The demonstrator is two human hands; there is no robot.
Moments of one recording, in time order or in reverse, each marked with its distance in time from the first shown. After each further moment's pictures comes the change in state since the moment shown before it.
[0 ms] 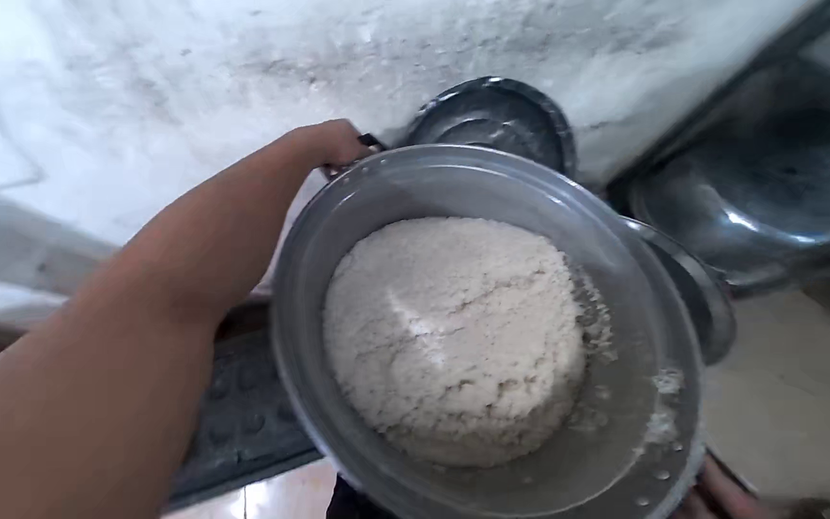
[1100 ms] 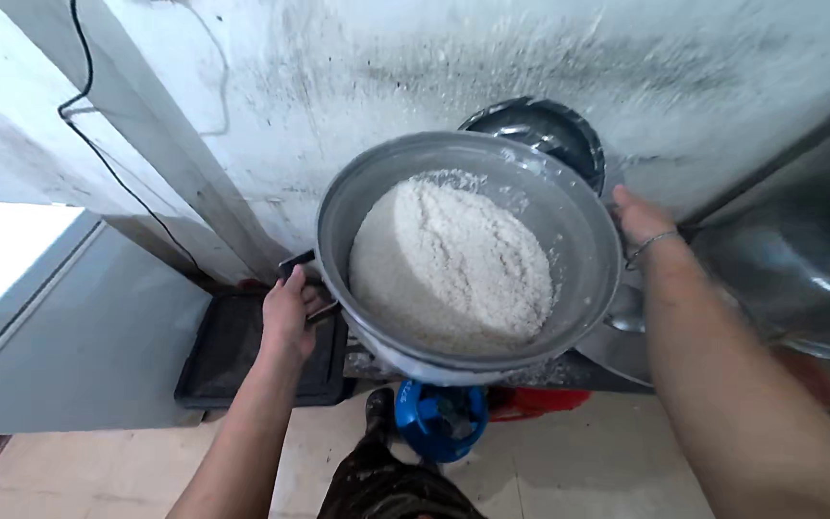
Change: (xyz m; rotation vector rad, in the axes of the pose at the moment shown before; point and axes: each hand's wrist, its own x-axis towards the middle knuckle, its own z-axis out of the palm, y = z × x) left_hand -0.392 0.051 0.233 -1.624 0.981 -0.497; right_hand 0.256 -0.128 0.075 -0.978 -0.129 -0.392
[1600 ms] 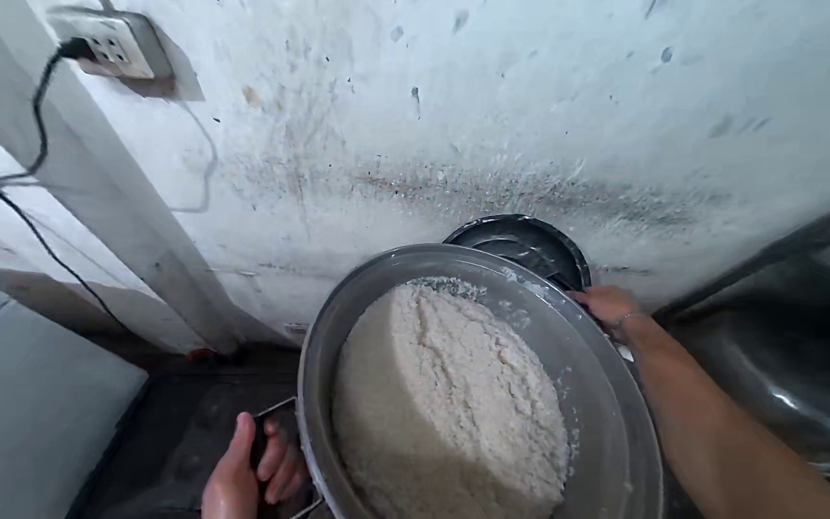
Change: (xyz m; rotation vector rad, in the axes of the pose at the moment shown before) left_hand 0.042 0.011 -0.004 -0.459 -0.273 -0.099; right_hand 0.111 -0.066 0.037 -0.514 -0.102 -0.039
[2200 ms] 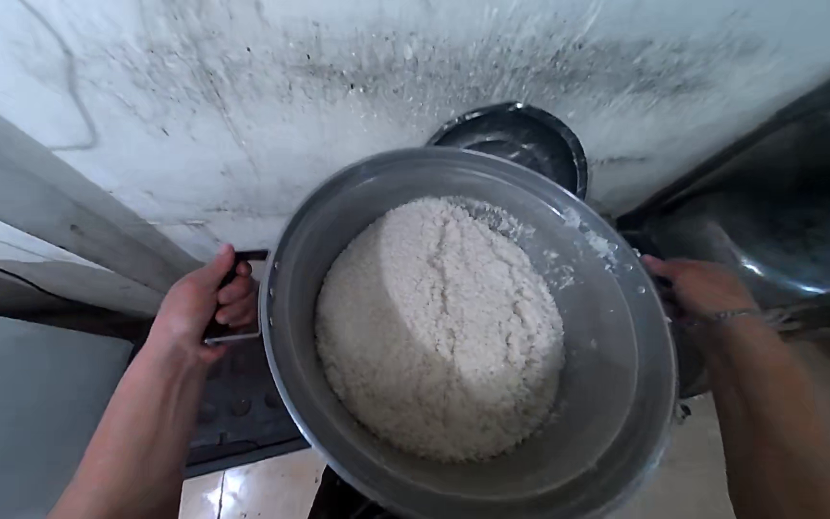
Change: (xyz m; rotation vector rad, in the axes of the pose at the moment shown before) left_hand 0.133 0.065 0.033 0.522 -0.167 -0.253; right_hand -0.150 0.063 -0.011 0.258 0.189 0.356
